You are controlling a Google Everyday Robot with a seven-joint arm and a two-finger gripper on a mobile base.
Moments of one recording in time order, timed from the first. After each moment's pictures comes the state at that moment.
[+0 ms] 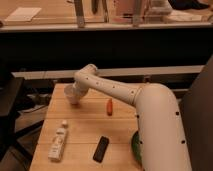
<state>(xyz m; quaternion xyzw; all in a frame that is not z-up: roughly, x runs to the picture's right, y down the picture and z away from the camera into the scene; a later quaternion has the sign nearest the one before) -0.180 0.044 0.891 -0.12 -0.29 -0.43 0.85</state>
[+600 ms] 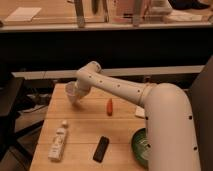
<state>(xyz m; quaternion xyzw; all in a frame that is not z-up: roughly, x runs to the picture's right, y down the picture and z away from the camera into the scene) -0.163 0.037 0.864 -0.11 -0.29 -0.44 0.84</state>
